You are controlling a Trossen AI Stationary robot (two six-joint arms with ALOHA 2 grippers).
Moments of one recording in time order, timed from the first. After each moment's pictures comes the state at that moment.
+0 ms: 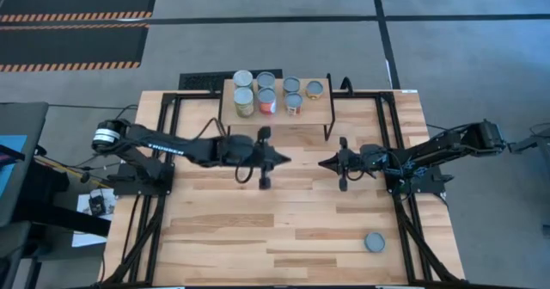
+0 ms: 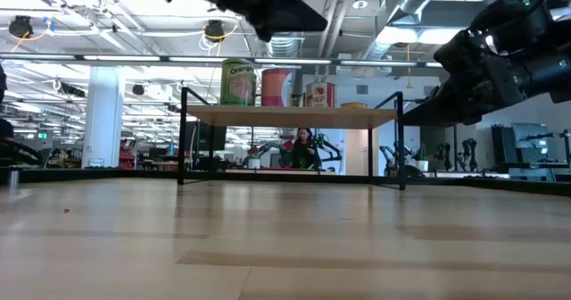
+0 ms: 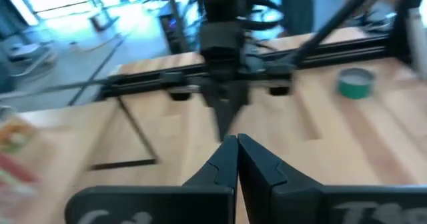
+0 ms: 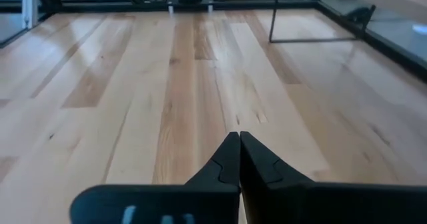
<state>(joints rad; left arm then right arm) -0.03 1.54 1.00 0.23 -0.11 0.15 -0.03 1.12 0.10 0.73 0.08 0.02</state>
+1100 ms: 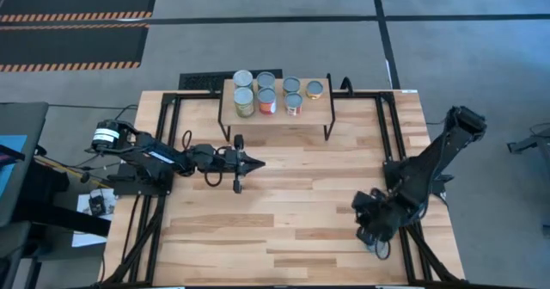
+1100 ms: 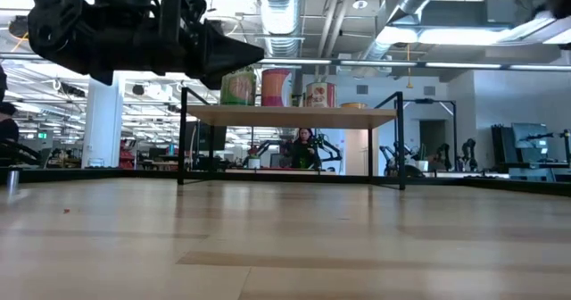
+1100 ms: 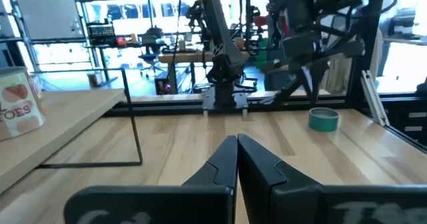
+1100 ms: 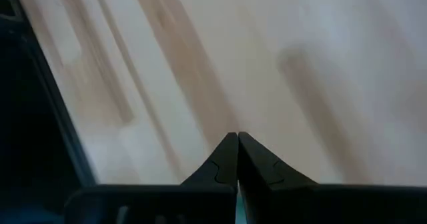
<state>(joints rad) 0.00 1.54 0.36 1.20 -0.01 0.04 0.83 1.23 0.77 -0.70 0.22 1.33</state>
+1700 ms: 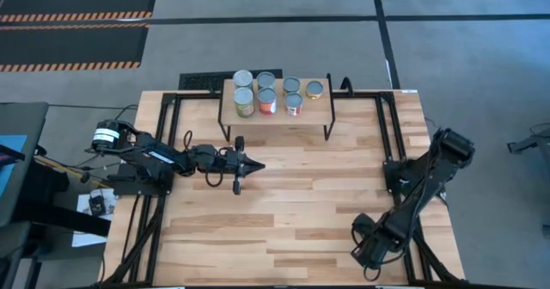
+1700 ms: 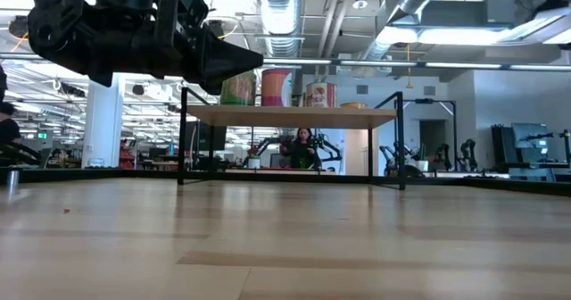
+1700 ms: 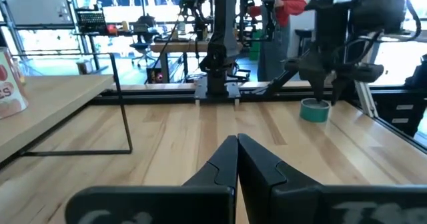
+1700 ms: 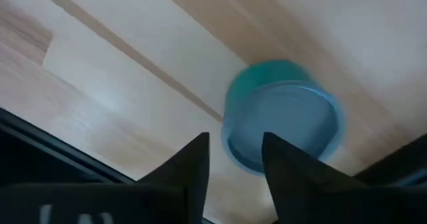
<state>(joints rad) 0.00 1.54 0.36 1.16 0.02 0.01 0.91 1.60 0.98 -0.81 -0.17 1.81</state>
